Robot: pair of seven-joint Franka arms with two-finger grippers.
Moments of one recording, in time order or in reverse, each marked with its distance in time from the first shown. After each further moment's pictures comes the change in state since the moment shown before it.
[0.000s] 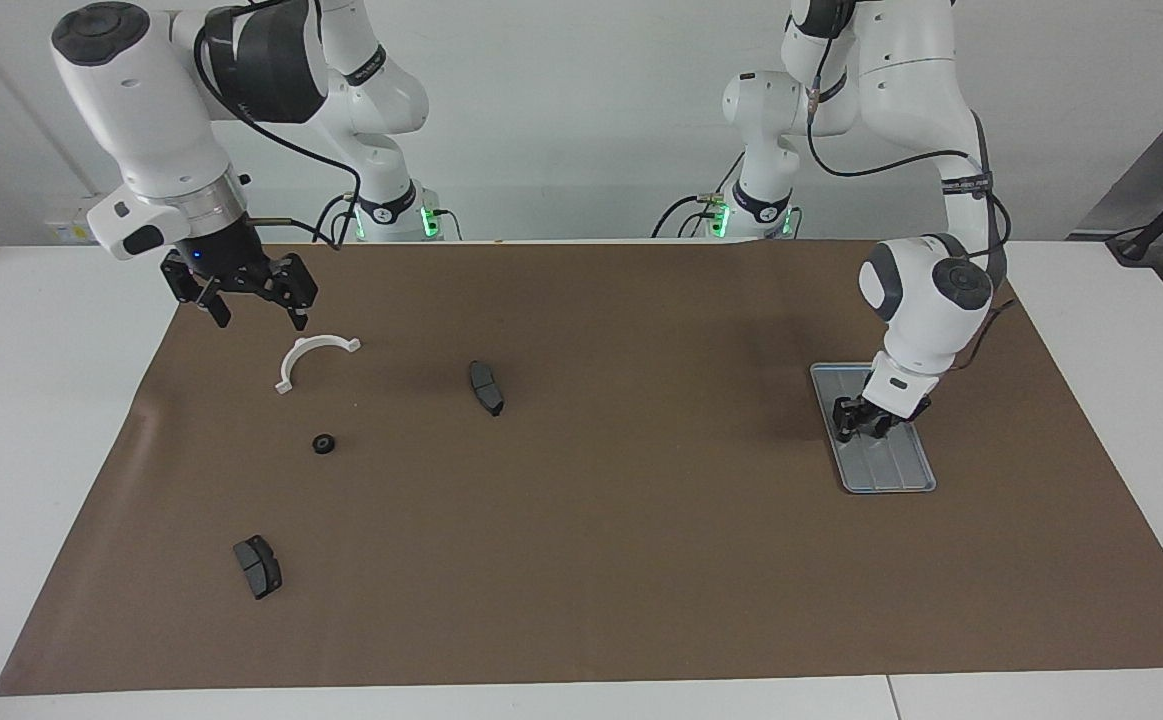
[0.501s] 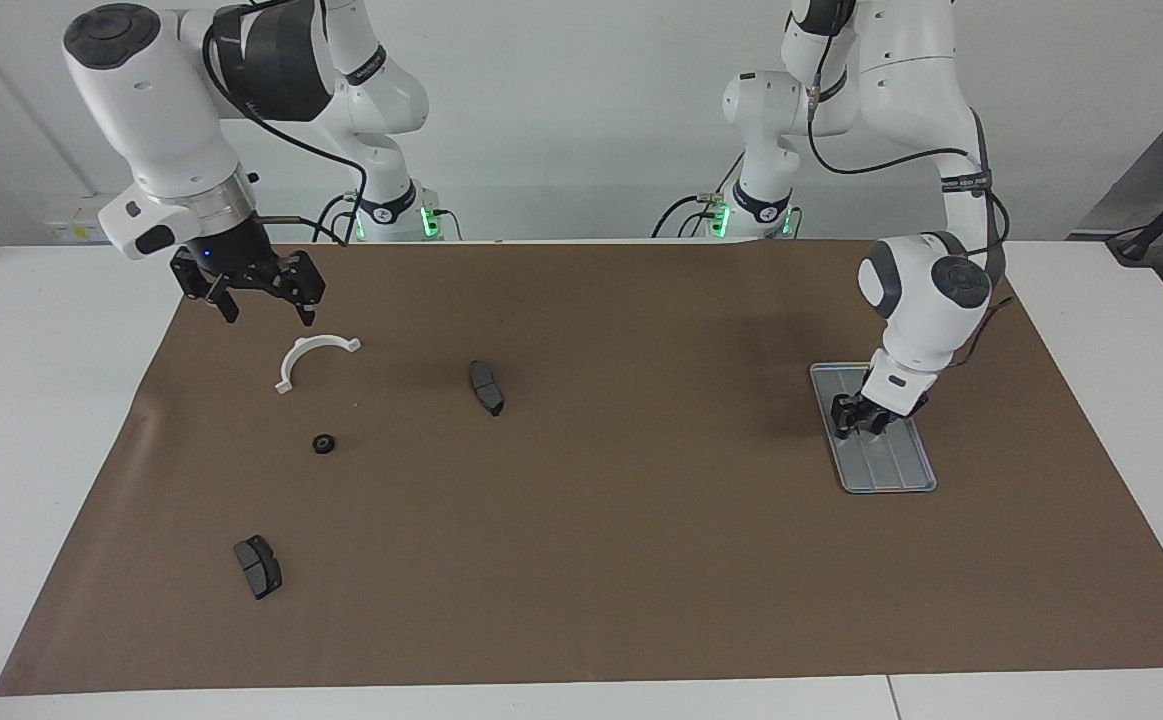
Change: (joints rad) left arm -0.002 -0.012 -0.001 -0.011 0.000 -0.030 -0.007; right arm 0.001 -0.007 0.000 -0.011 0.000 -0.017 0.000
